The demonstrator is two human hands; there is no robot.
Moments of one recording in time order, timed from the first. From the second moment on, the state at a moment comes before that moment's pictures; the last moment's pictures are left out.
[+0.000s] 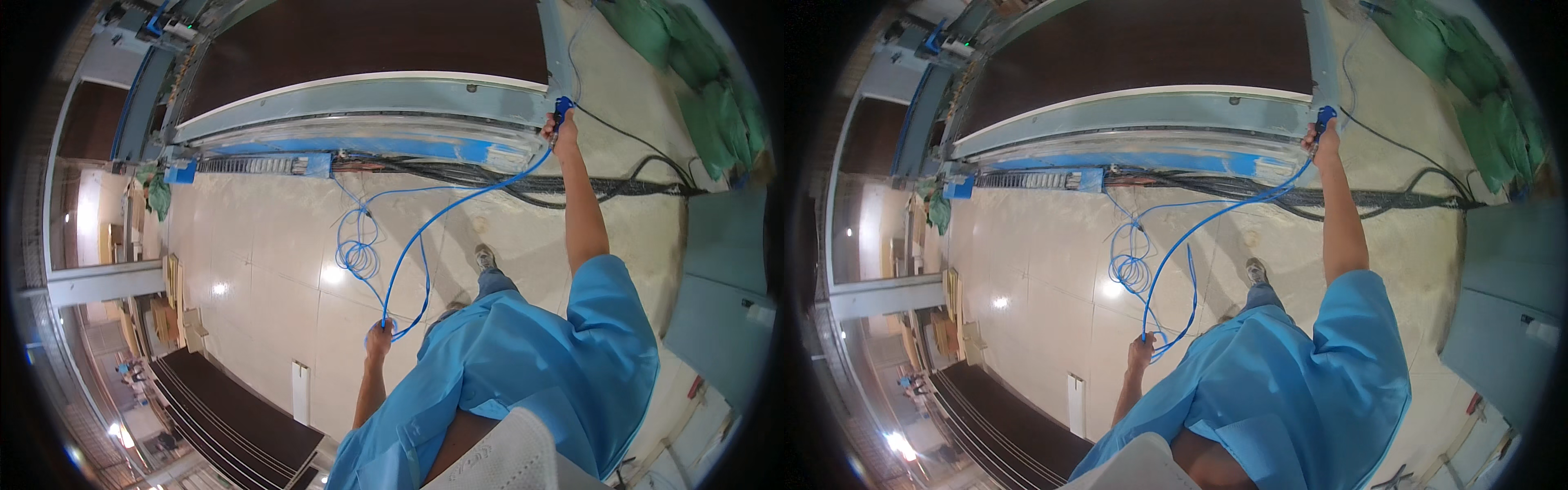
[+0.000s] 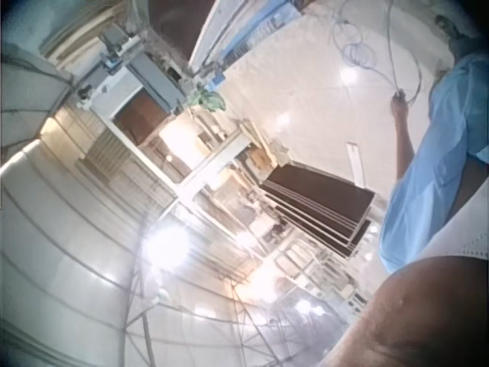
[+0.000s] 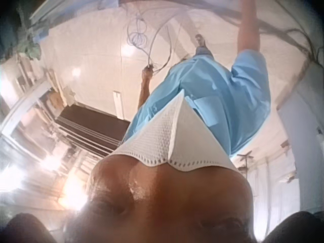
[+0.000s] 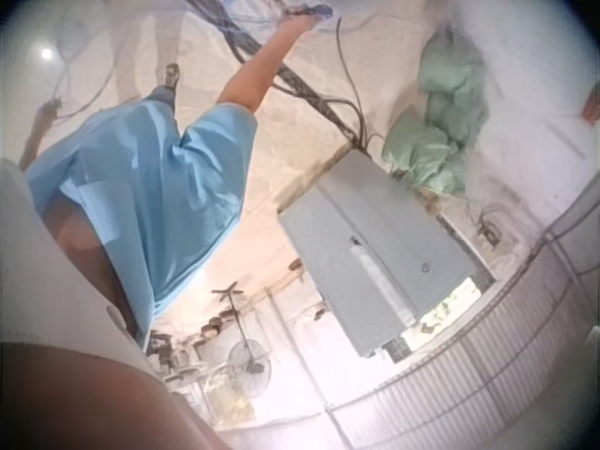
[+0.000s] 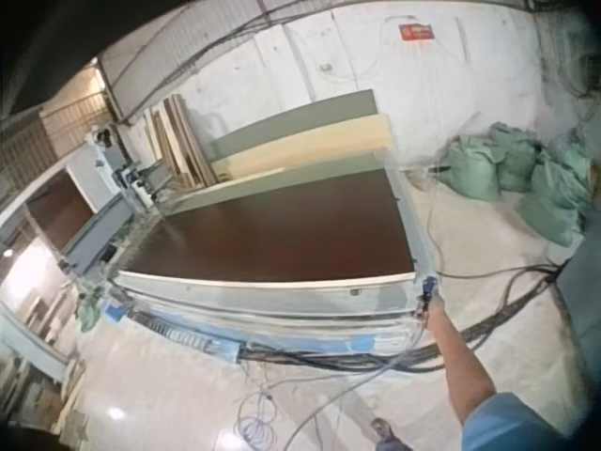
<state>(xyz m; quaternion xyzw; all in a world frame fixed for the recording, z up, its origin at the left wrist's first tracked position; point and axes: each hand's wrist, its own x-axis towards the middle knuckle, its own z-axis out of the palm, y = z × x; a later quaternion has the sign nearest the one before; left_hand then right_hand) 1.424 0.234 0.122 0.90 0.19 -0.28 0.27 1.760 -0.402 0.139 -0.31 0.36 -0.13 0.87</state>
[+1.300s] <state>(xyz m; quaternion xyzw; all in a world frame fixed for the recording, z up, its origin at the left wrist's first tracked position) 1.834 -0.228 0.203 0.85 -0.27 -0.09 0.43 1.844 -0.632 0.134 -0.40 0.33 -0.07 0.85</state>
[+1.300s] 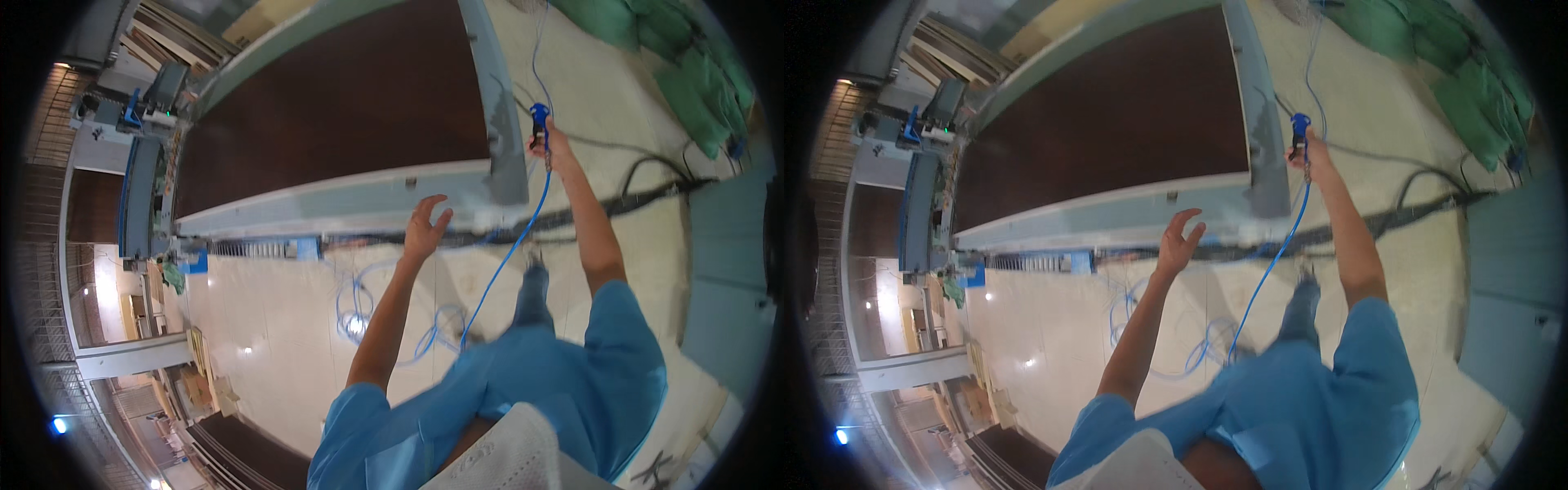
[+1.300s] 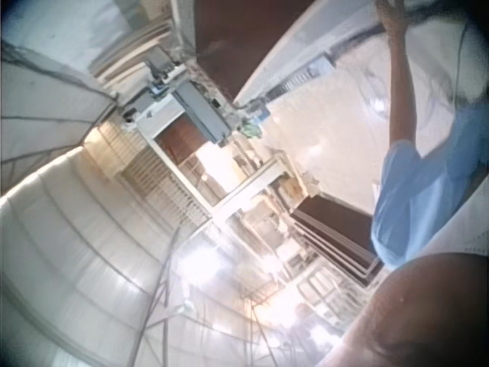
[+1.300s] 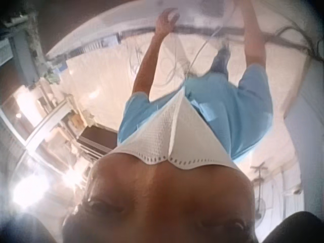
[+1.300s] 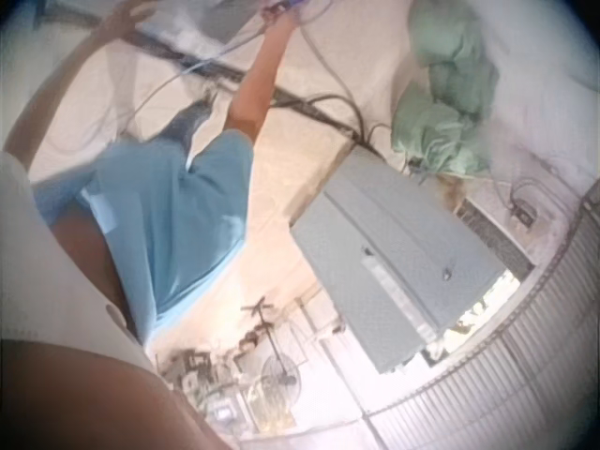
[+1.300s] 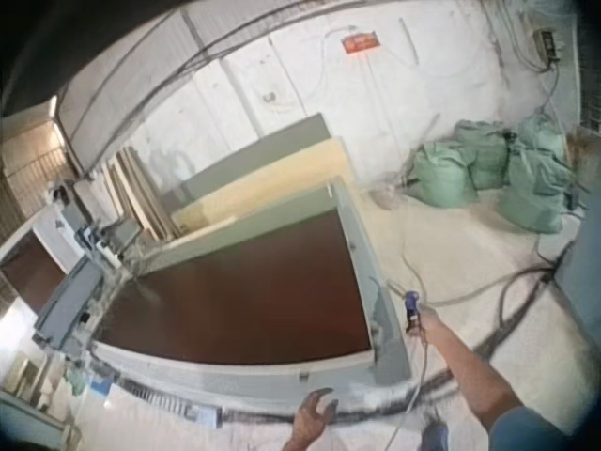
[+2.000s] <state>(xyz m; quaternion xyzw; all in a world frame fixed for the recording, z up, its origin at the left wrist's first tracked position) 2.046 -0.473 0.176 0.97 -0.19 -0.02 0.14 2.371 -0.836 0.096 -0.46 0.22 0.01 0.86</state>
